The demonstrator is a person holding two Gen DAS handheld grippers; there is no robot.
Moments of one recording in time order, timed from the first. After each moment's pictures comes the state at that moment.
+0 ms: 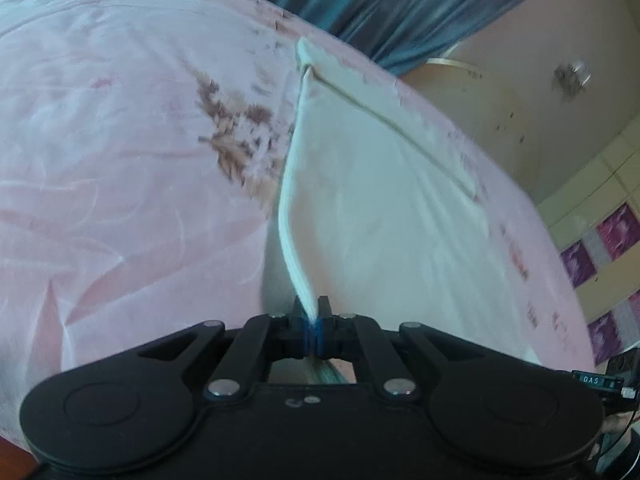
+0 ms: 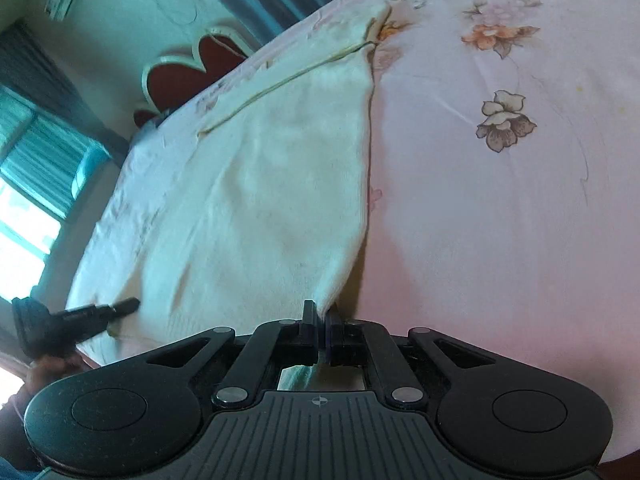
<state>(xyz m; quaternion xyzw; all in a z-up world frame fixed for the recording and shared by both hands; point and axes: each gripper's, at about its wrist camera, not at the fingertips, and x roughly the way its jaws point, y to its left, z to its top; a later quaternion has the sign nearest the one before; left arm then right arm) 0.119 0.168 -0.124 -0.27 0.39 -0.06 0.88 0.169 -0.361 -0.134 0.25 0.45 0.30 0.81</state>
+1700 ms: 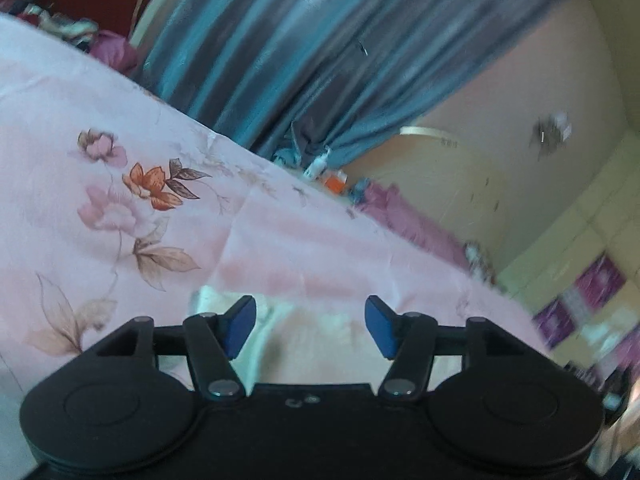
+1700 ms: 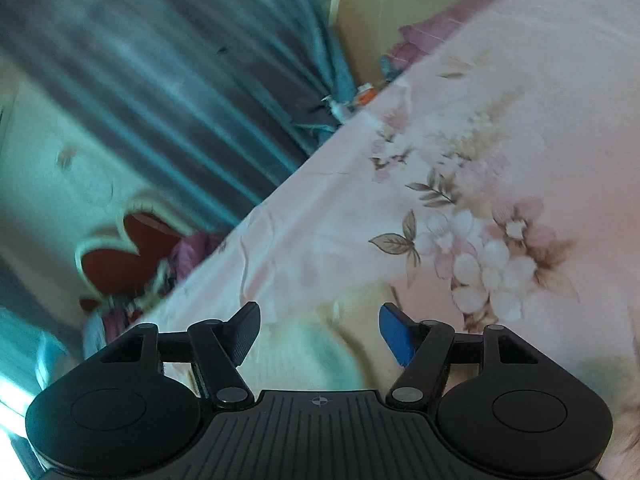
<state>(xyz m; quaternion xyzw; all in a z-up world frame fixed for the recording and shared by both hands) 0.524 0.225 -0.087 -0.26 0.32 -0.11 0.91 0.561 -0.319 -0.102 0.32 0.35 0.15 0.87</state>
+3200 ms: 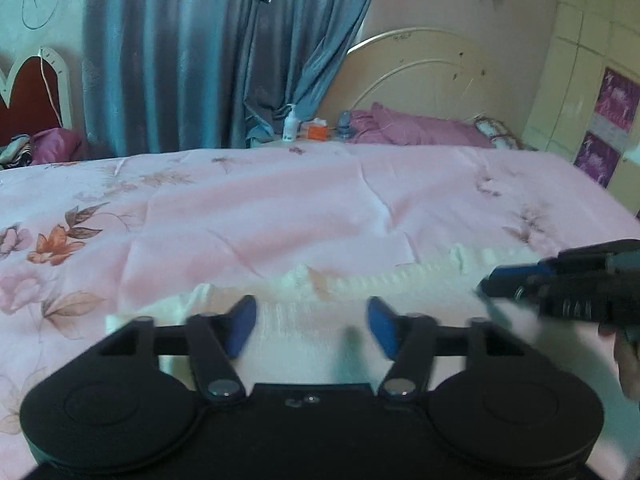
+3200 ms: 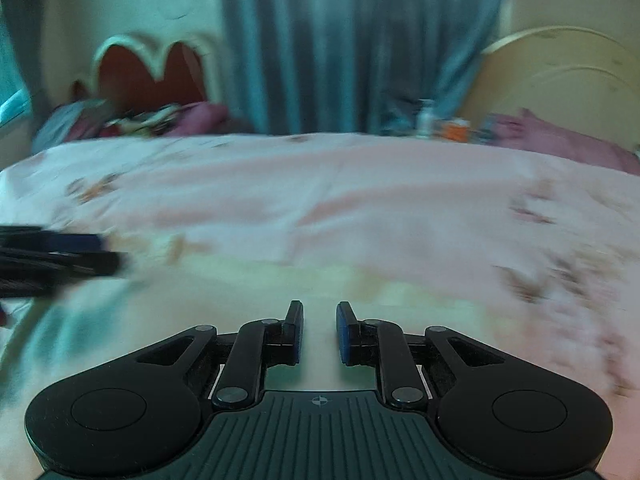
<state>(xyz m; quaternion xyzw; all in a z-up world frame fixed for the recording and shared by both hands) 0.556 0.110 -0.104 -0.01 0.35 -0.12 0.93 0.557 -0.142 -0.113 -0.01 0.36 0.23 0.90</state>
